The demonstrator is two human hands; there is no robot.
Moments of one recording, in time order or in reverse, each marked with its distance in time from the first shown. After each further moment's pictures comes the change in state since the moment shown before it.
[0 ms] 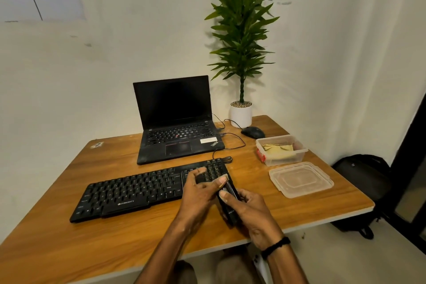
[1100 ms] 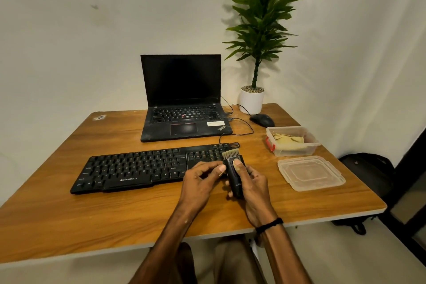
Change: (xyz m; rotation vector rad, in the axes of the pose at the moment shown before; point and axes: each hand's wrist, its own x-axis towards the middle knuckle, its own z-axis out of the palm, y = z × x) left_hand 0.018 -0.034 -0.029 0.344 0.047 0.346; right_hand 0.038 0.014 0.014 0.095 0.095 -0.140
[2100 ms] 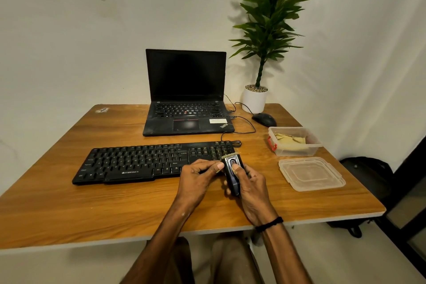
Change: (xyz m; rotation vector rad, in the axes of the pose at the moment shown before) left_hand 0.003 -0.005 -0.006 -0.174 0.038 -0.083; right_hand 0.000 0.007 -0.001 0.015 -0.132 -0.031
